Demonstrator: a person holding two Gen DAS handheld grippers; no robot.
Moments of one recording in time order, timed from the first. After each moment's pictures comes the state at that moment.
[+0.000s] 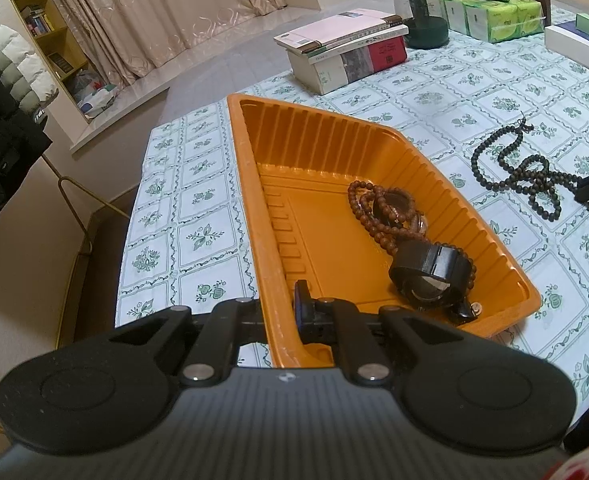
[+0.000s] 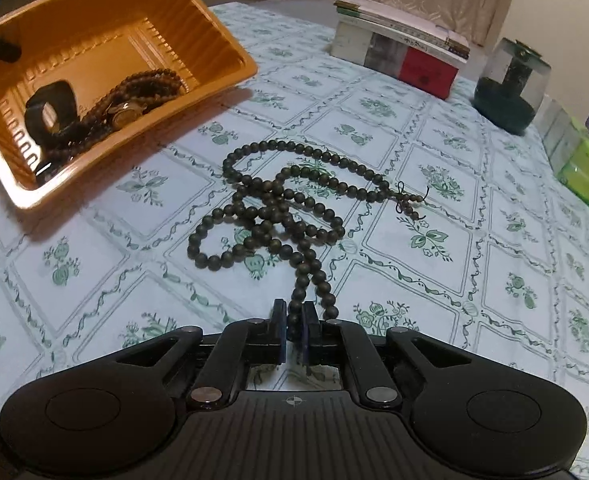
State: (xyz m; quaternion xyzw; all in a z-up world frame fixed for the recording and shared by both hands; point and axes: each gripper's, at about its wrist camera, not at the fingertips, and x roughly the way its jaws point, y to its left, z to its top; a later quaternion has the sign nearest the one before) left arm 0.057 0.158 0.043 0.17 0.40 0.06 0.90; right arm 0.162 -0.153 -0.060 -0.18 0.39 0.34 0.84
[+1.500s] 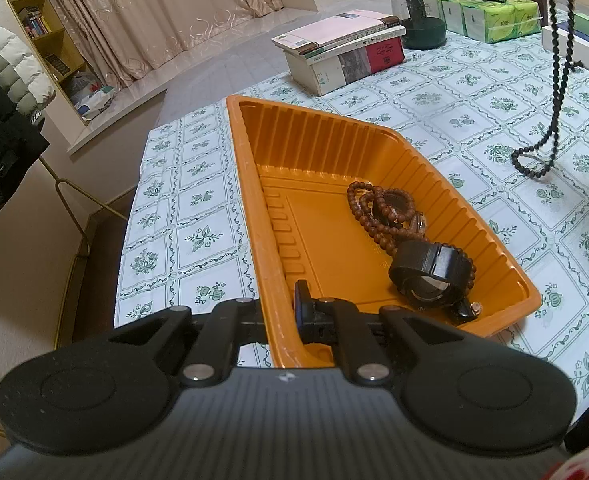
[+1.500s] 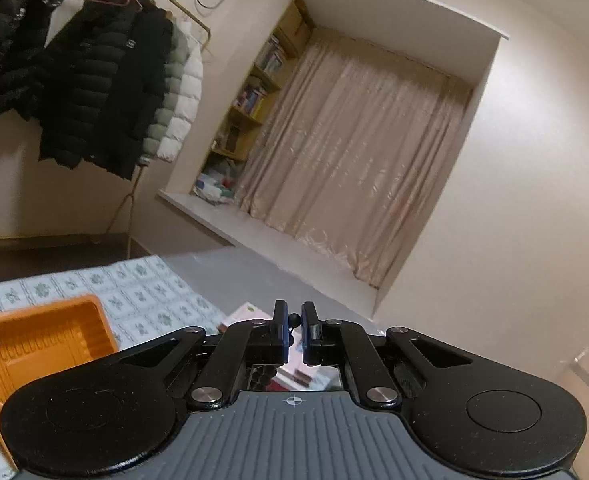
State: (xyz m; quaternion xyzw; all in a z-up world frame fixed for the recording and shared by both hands) left arm 0.058 0.158 0.042 0.17 0.40 0.06 0.90; right arm 0.143 -0.169 0.245 -0.21 0.04 0.29 0.93
